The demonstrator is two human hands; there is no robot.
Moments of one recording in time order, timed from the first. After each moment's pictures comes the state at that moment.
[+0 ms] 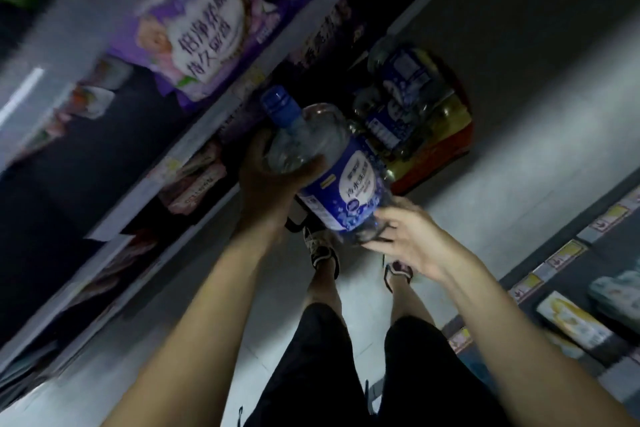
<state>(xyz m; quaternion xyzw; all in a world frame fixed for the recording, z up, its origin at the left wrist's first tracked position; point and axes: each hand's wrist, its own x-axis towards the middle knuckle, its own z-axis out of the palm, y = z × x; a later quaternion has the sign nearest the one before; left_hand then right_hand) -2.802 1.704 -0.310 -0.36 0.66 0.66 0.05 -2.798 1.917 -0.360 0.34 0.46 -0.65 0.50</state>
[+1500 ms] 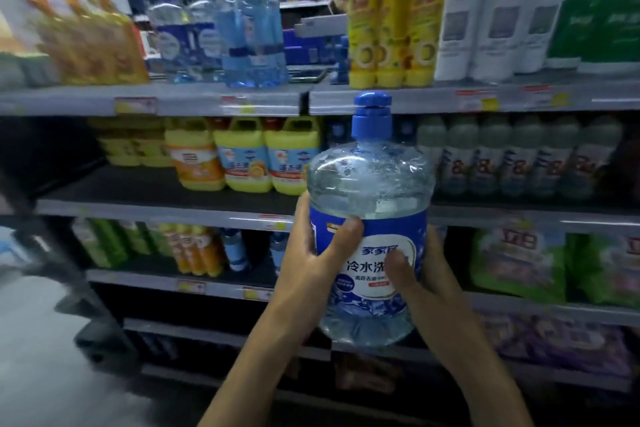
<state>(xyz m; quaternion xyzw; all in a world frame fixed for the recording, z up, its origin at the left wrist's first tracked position) -2.446 1.609 0.165 -0.17 0.63 0.61 -0.45 -2.572 1.693 0.139 -0.47 0.48 -0.67 0.32</state>
